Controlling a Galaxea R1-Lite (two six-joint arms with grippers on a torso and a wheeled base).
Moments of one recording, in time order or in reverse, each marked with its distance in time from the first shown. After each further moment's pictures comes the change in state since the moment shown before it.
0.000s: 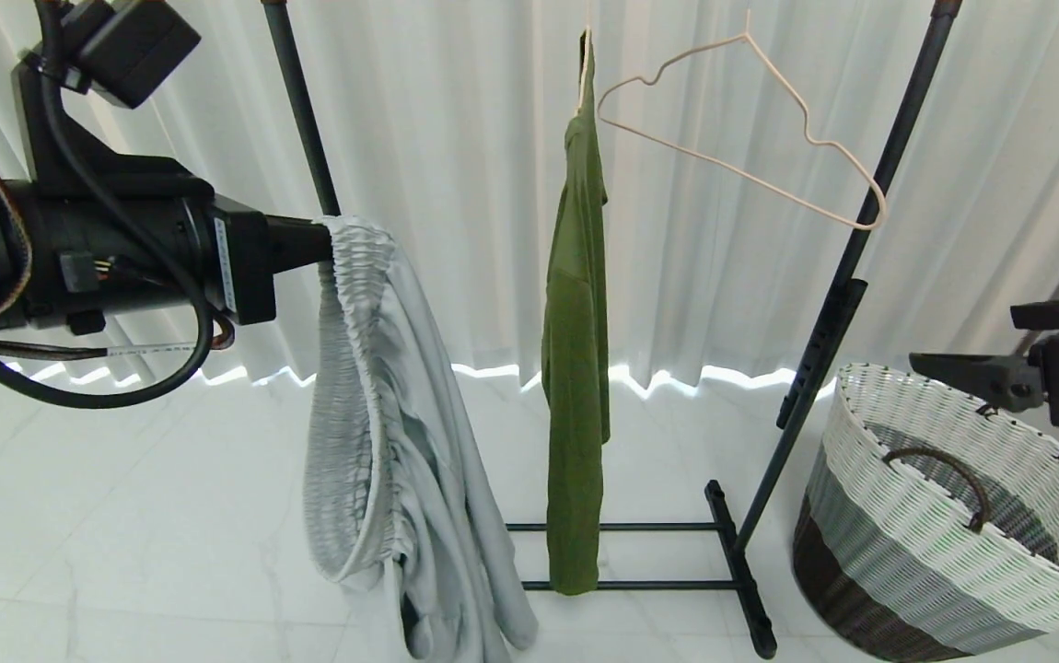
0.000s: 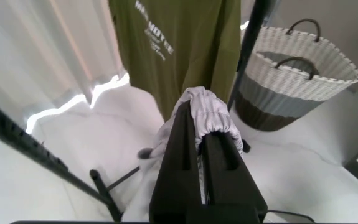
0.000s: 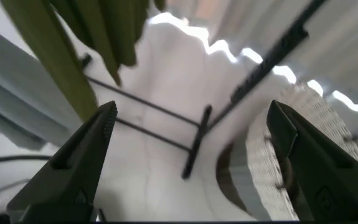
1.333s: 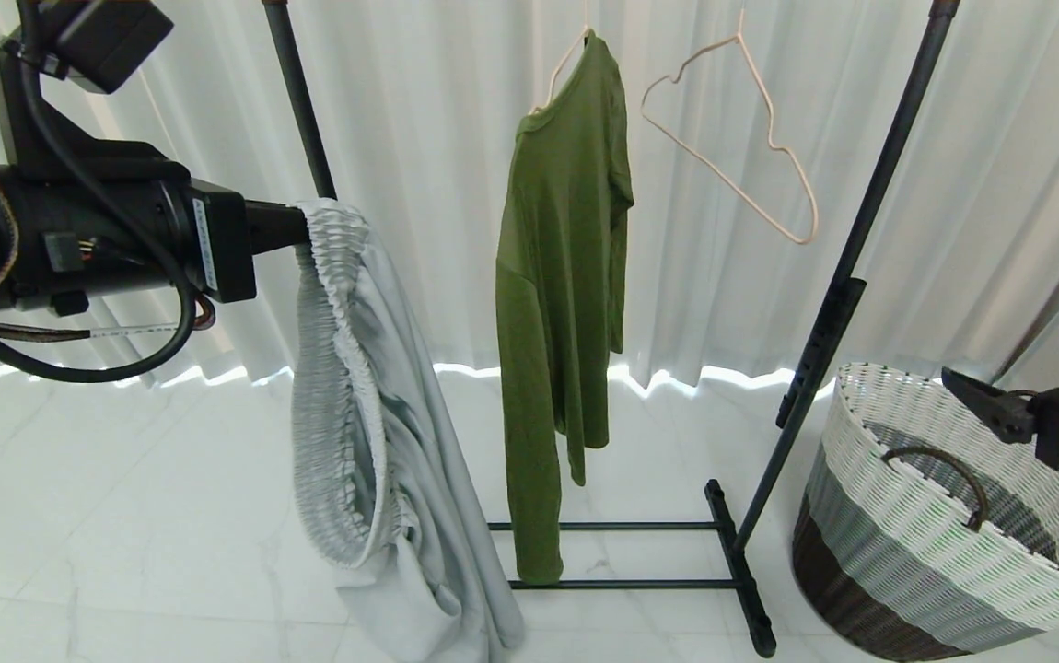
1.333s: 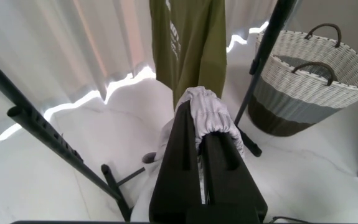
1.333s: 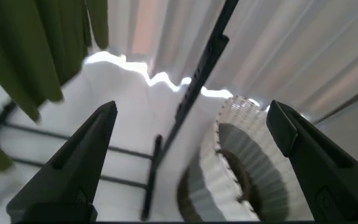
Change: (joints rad) left arm 0.058 0.007 -0.025 -0.001 -0.001 0.000; right arm -0.180 -0.029 0.484 -0.724 0.005 -0.127
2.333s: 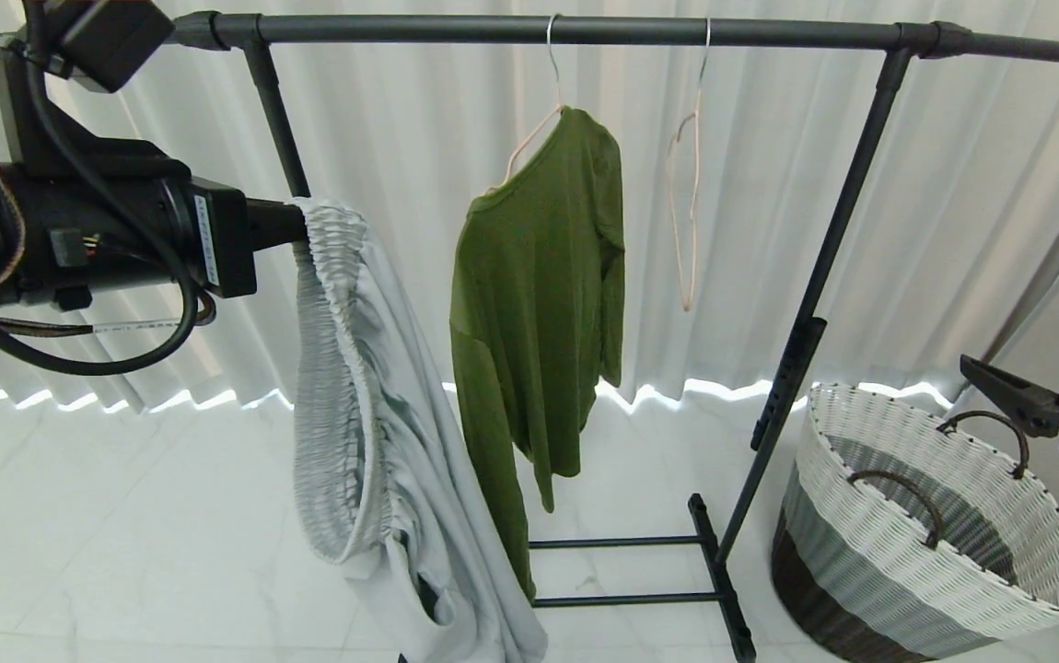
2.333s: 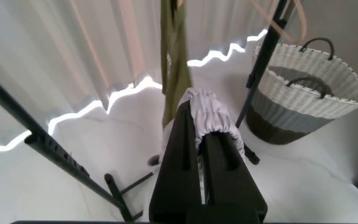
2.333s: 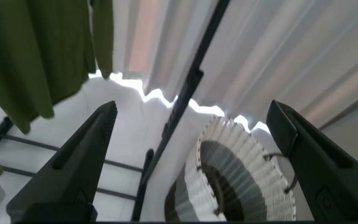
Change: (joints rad) left arm 0.018 0.007 -0.007 0.000 0.000 -0.001; right arm -0.064 -0.025 0.006 -0.044 0.103 0.003
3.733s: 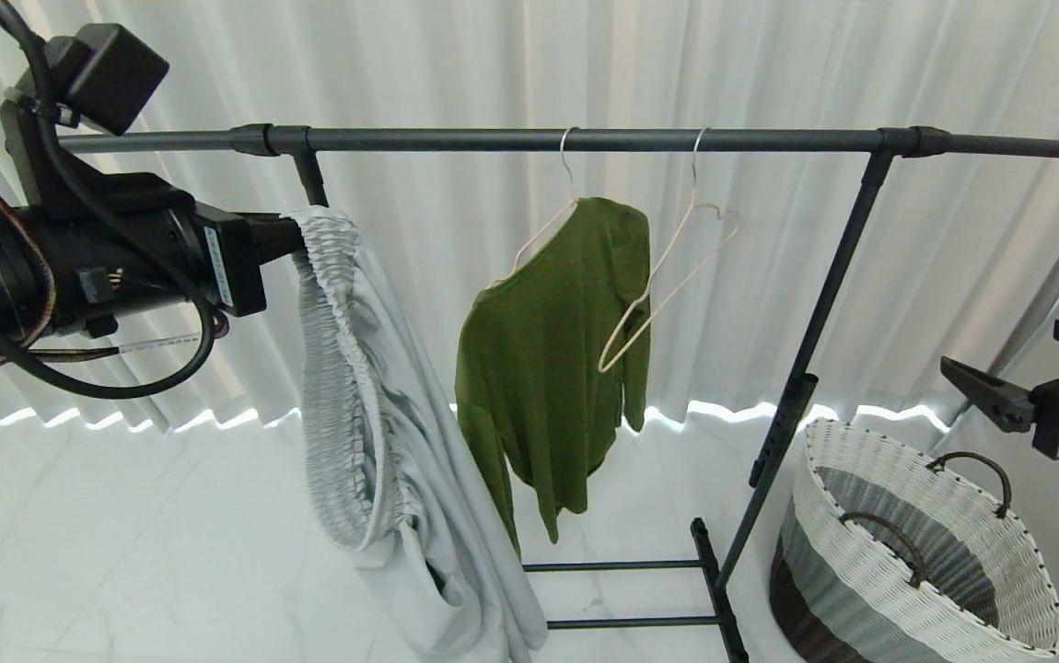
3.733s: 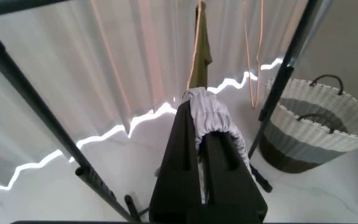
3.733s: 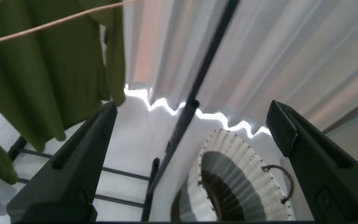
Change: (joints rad) left arm 0.050 0.002 0.163 -0.250 -0.001 0.009; right arm -0.015 0.071 0.017 -0.072 0.012 0.038
